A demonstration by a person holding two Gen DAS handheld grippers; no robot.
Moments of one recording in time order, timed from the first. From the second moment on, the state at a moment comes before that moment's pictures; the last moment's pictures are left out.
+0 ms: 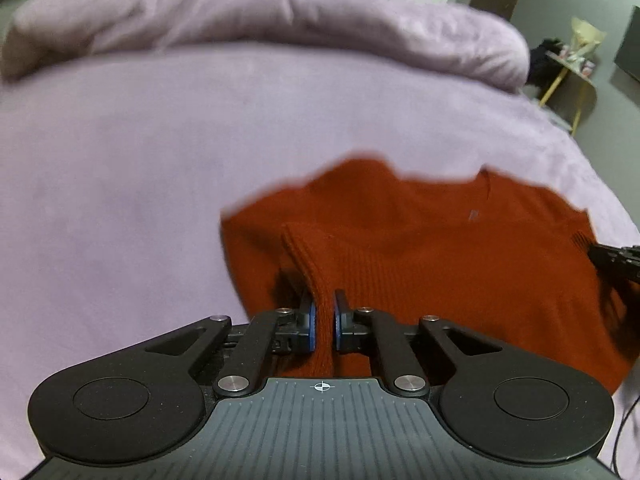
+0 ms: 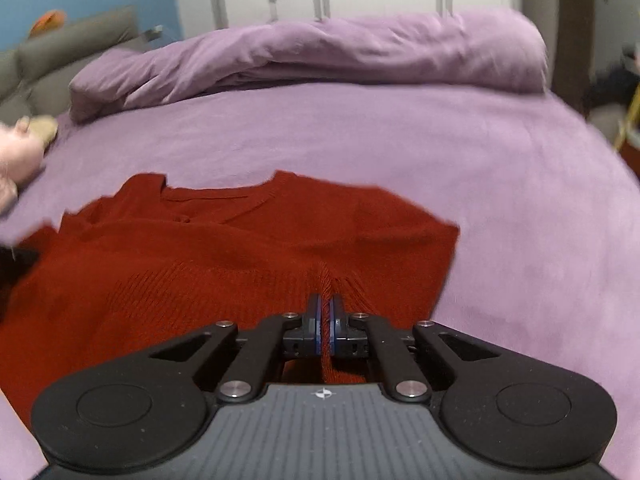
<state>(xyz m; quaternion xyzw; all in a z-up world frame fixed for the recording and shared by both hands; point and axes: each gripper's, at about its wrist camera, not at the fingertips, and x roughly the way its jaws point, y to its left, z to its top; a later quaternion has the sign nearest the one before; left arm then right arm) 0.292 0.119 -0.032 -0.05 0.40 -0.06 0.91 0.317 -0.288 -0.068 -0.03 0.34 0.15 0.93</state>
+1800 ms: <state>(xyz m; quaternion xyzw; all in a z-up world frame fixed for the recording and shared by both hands) 0.364 0.076 -0.076 -0.04 0.35 0.08 0.93 0.394 -0.276 -0.094 -0.04 0.28 -0.03 0.96</state>
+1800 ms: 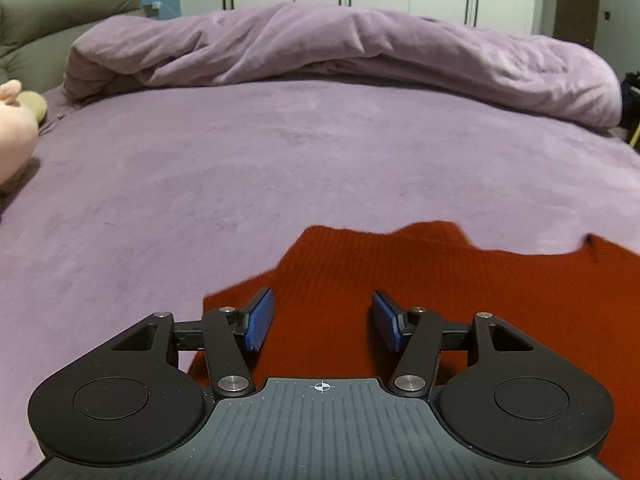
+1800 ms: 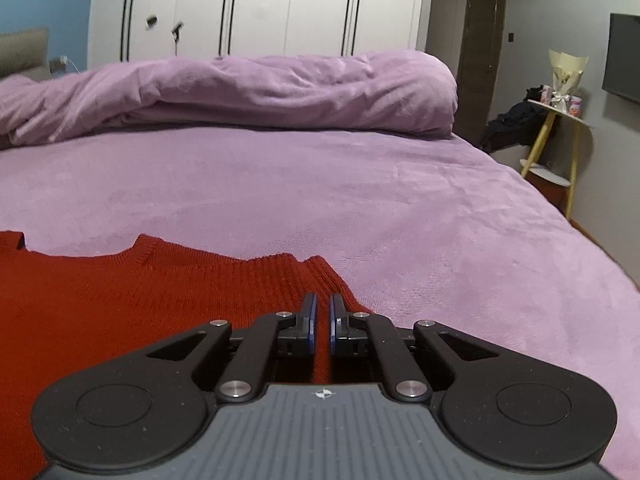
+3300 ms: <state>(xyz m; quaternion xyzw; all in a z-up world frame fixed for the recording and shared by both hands) 0.251 0.213 -0.129 -0.52 0.39 -0.02 0.76 0.265 -0.084 -0.094 -0.02 0.34 0.16 0.93</state>
